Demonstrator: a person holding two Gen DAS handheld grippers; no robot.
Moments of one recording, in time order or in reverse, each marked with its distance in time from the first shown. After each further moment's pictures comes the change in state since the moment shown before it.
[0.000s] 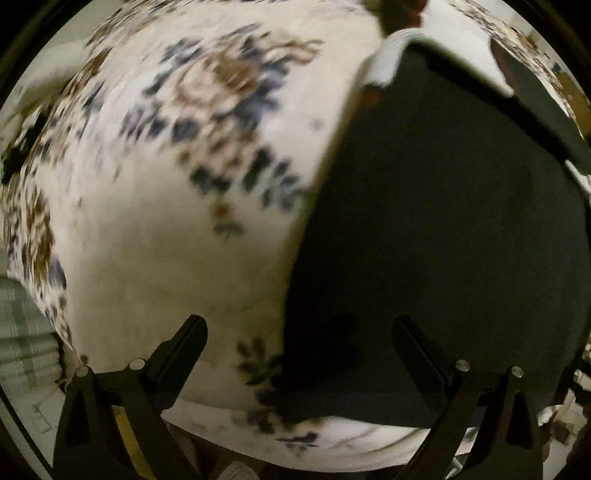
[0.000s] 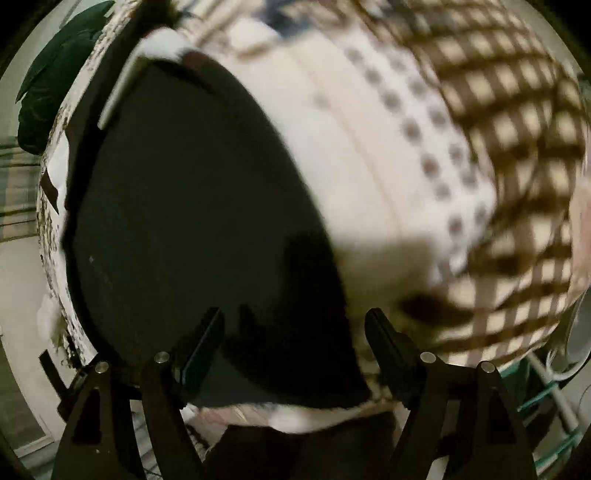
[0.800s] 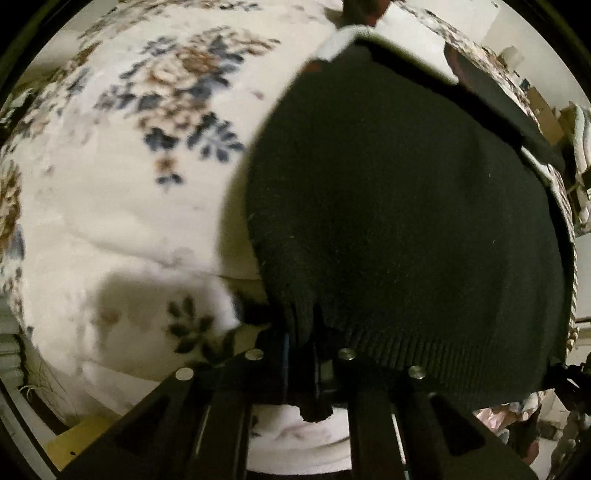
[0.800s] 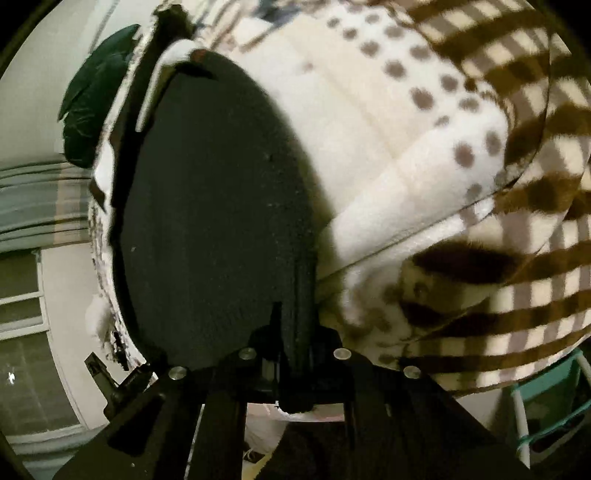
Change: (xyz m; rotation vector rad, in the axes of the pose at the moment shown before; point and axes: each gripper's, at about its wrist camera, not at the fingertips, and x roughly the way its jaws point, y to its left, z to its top) left arm 0.005 -0.042 -0.037 -0.005 -0.110 -0.155; right arm 0.009 -0.023 -0.031 -0.003 -0.057 0.252
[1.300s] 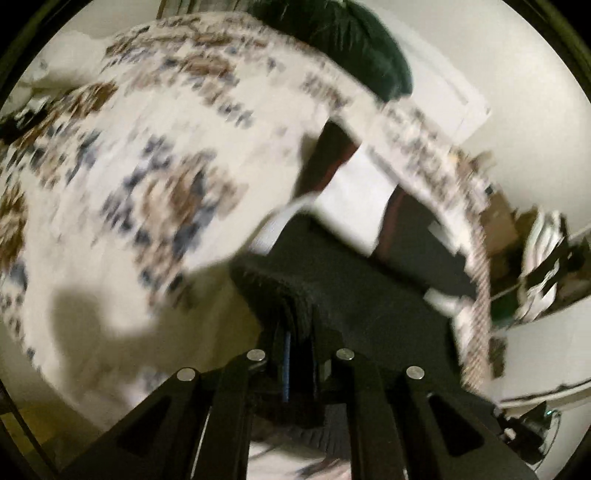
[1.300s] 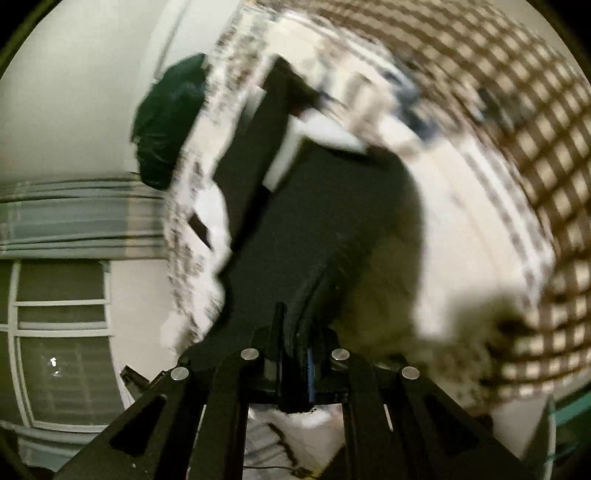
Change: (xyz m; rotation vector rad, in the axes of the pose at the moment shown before) left arm -0.137 0.007 0.102 -0.221 -0.252 -0.273; right arm -0.107 0.091 0.060 -0.032 -0.104 0.282
